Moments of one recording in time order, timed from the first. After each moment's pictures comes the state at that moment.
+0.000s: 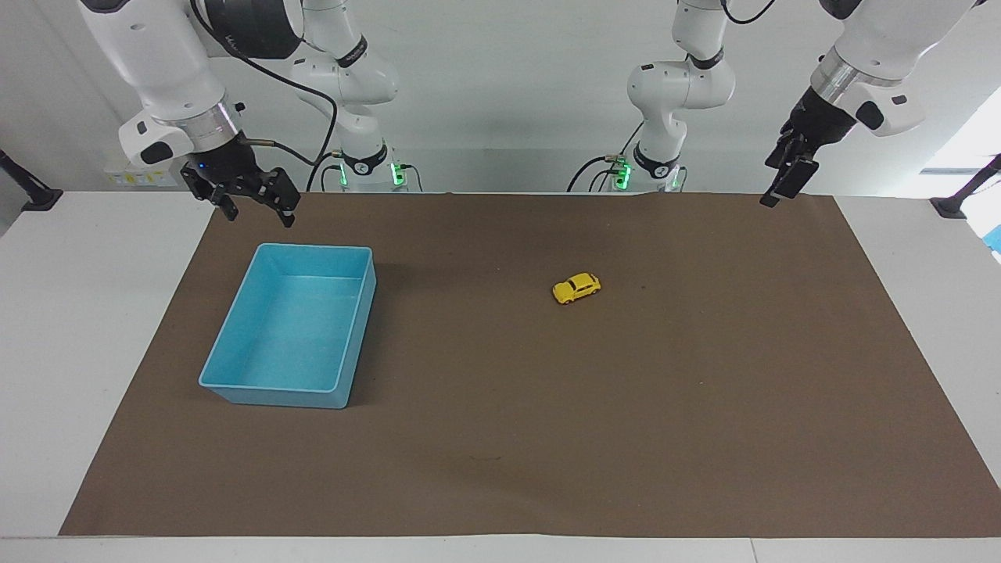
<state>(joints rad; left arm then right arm) -0.05 -0.10 -0.03 -1.62 -0.10 1.46 -1.28 -0.01 0.01 -0.01 -1.58 0.02 1.58 0.16</state>
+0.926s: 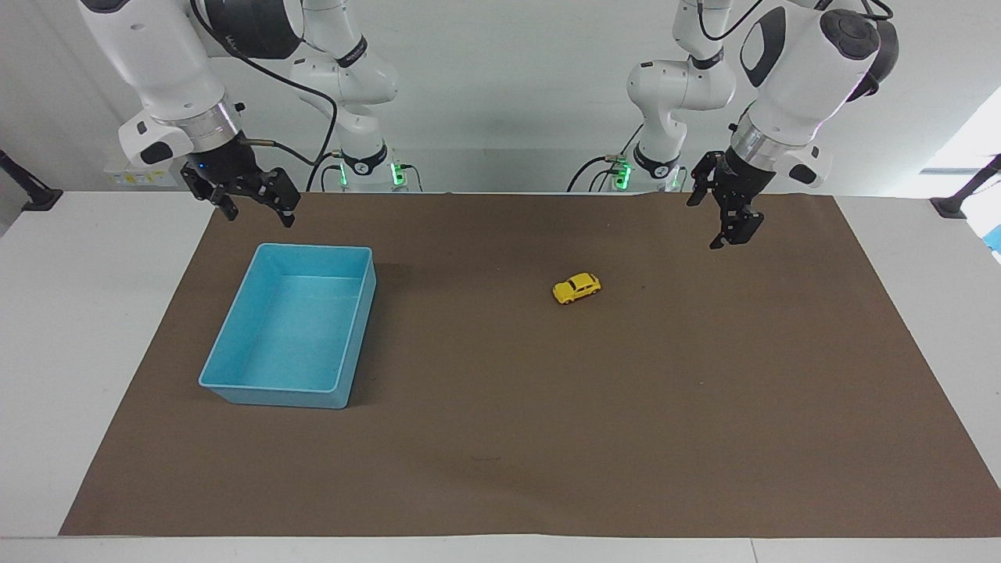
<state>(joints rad) -0.15 -0.11 -0.05 -1.87 -0.14 1.77 -1.99 -0.01 0.01 -0.01 -1.58 0.02 1.58 0.16</state>
